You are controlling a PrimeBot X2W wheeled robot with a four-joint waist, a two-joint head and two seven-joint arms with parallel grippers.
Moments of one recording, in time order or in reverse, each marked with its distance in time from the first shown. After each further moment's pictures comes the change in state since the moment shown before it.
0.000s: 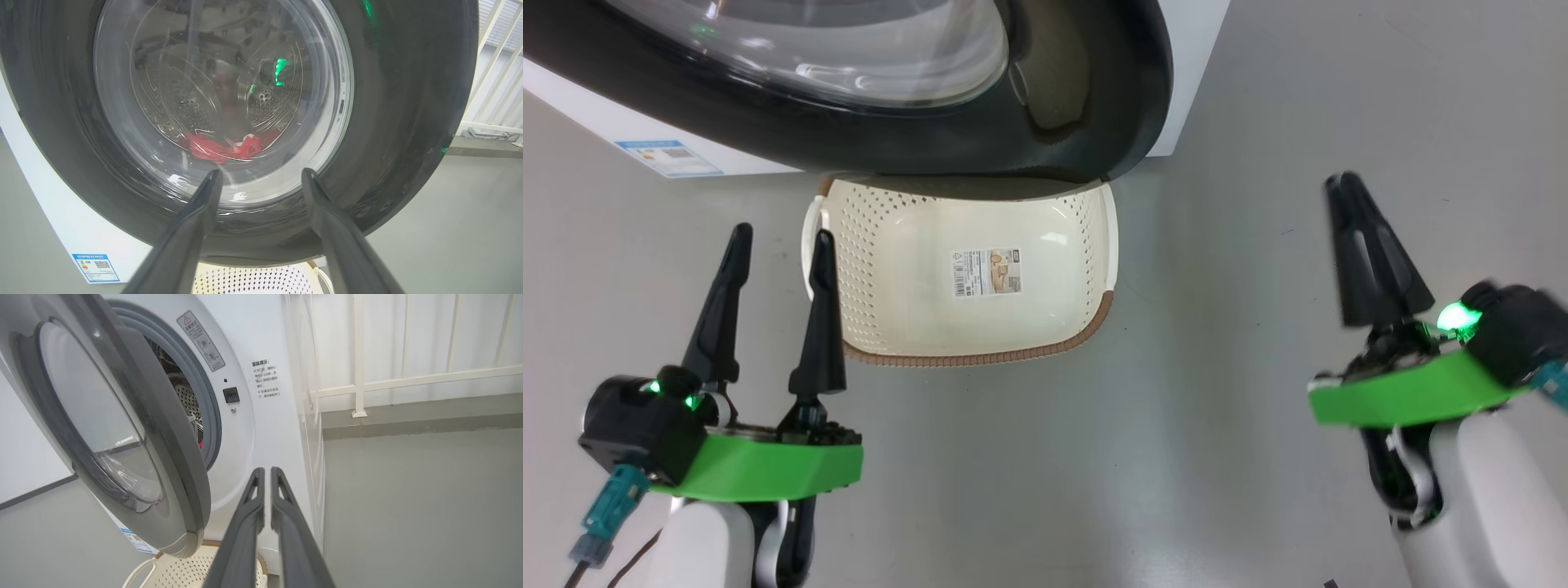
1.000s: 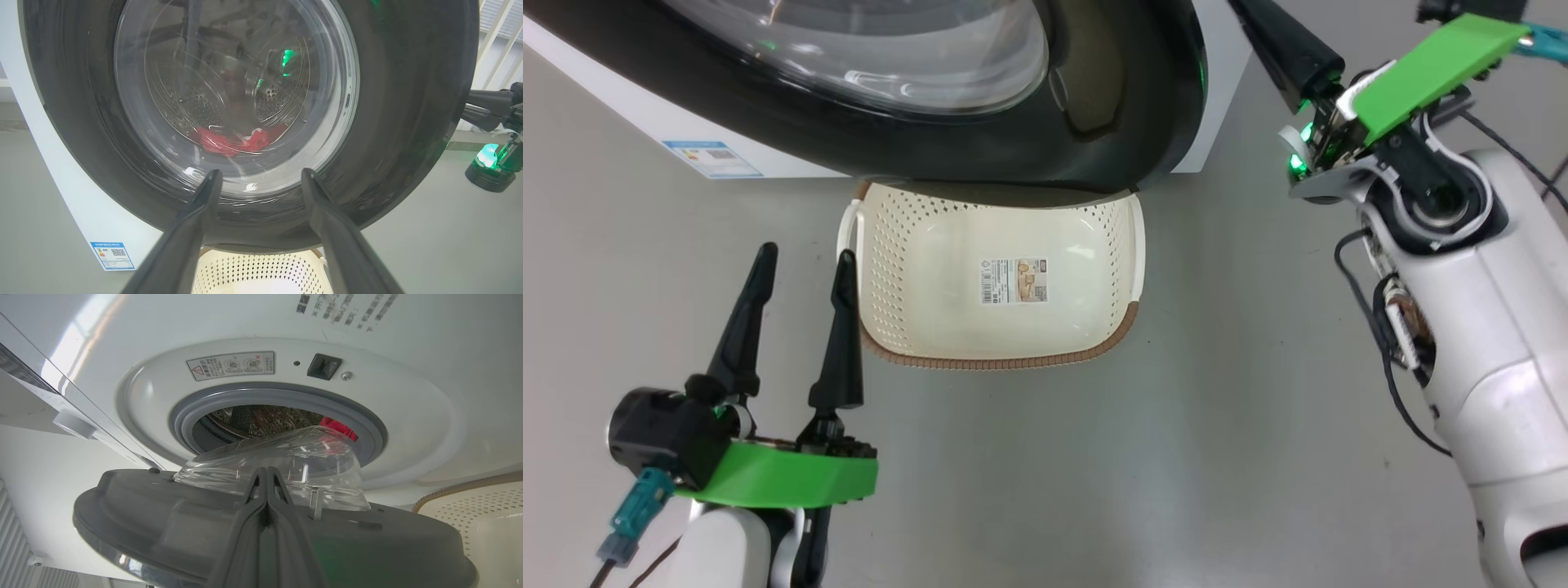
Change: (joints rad) left arm 0.016 0.000 -0.025 0.029 -0.001 0.000 0.000; right arm -0.608 -0.057 0.187 0.464 1.341 0.000 0.542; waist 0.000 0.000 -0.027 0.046
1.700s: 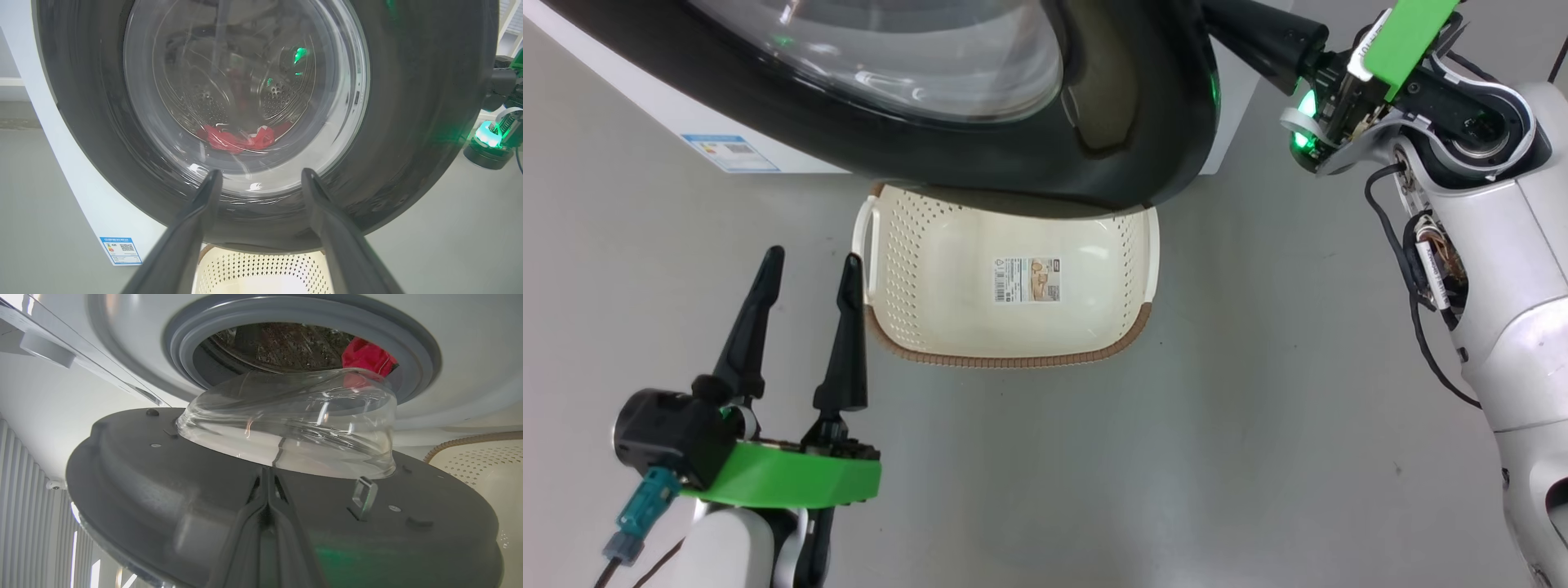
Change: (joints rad) left arm 0.000 0.000 -0.009 0.011 0.001 -0.002 0.000; right arm -0.143 -0.022 0.012 0.129 0.074 0.000 0.411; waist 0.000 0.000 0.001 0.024
